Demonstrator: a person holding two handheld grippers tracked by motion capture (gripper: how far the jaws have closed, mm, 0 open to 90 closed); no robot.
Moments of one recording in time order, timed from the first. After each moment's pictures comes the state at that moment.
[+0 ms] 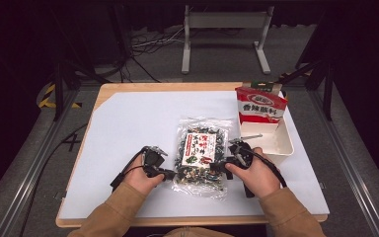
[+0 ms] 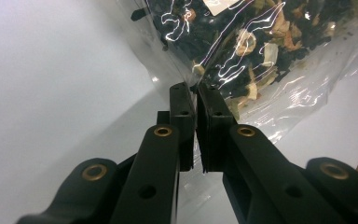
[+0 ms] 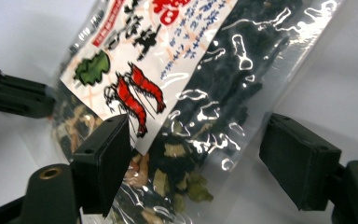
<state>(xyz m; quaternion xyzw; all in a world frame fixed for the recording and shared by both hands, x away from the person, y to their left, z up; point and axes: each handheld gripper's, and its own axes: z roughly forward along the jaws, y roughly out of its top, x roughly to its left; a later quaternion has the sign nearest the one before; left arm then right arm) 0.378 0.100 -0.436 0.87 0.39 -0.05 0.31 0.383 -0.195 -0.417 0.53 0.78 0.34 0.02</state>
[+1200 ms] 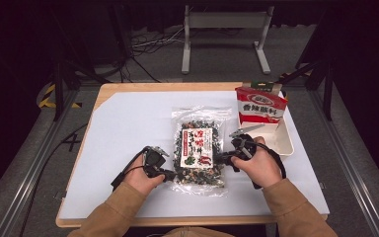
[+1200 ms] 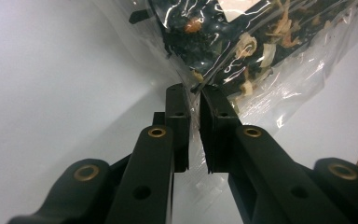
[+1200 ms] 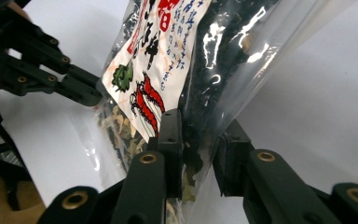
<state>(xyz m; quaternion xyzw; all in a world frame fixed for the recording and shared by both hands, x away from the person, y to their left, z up) 0.378 0.099 -0.432 0.88 0.37 -0.05 0.30 0.390 -0.202 -0.385 0.42 0.83 0.37 0.00</state>
